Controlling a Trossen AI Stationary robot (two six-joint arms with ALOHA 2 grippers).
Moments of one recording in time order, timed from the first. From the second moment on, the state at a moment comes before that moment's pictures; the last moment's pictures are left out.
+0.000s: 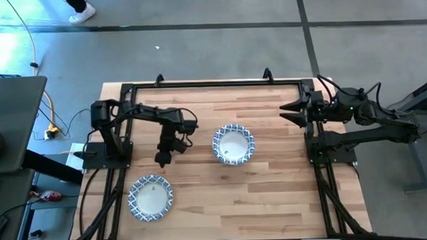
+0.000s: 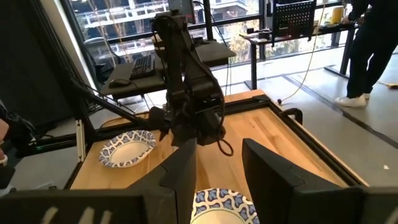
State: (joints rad) left arm 0.34 1.81 1.03 -1.28 0.60 0.42; right arm -0.07 0.55 0.86 -0.43 0.05 0.13
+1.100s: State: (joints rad) left arm 0.20 1.81 0.91 -1.13 0.72 0.32; right arm -0.07 0.55 0.86 -0.43 0.07 0.11
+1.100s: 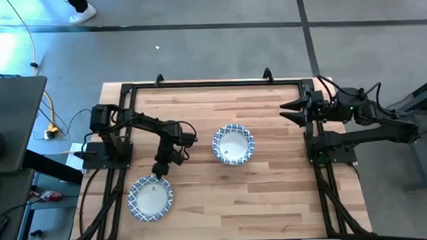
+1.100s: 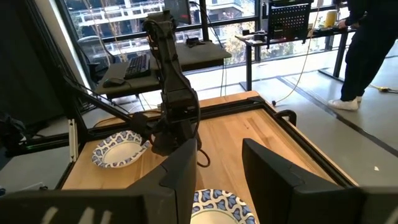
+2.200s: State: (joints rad) left arm 0.16 1.81 0.91 -1.10 0.72 0.29; right arm -0.07 0.55 0.86 -0.43 0.07 0.10
